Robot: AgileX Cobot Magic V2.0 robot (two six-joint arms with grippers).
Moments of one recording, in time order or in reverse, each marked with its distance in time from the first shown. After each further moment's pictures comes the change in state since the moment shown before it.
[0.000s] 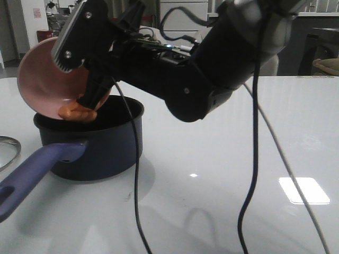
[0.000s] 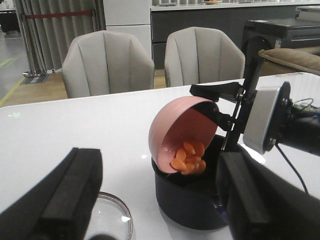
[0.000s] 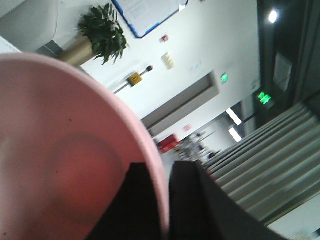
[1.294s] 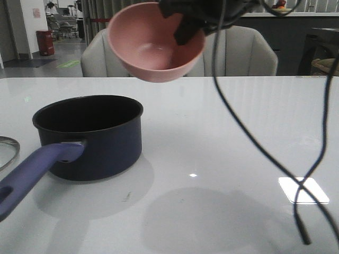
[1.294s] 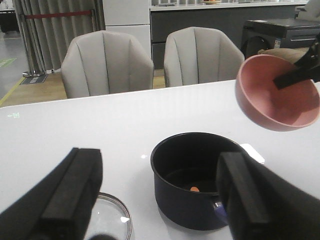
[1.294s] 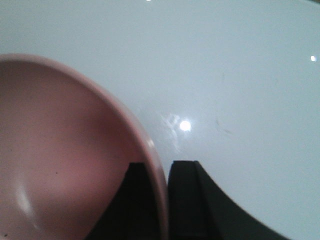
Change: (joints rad) left arm 0.000 0.000 0.000 0.000 0.000 0.000; right arm -0.293 -0.483 -0.017 0.499 1.378 0.504
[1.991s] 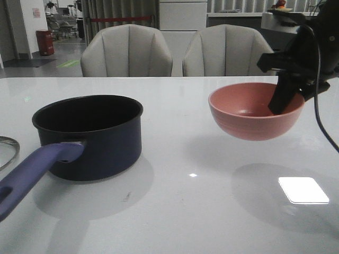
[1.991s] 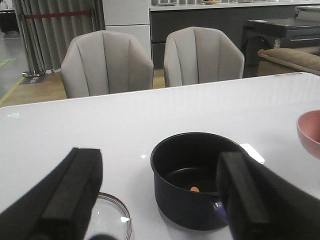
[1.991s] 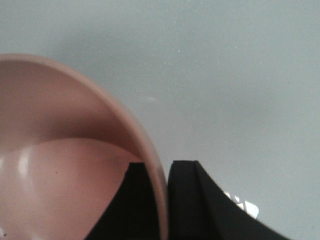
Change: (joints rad) left arm 0.000 0.000 0.000 0.000 0.000 0.000; right arm -0.329 0.138 0.000 -0.008 0.428 0.038
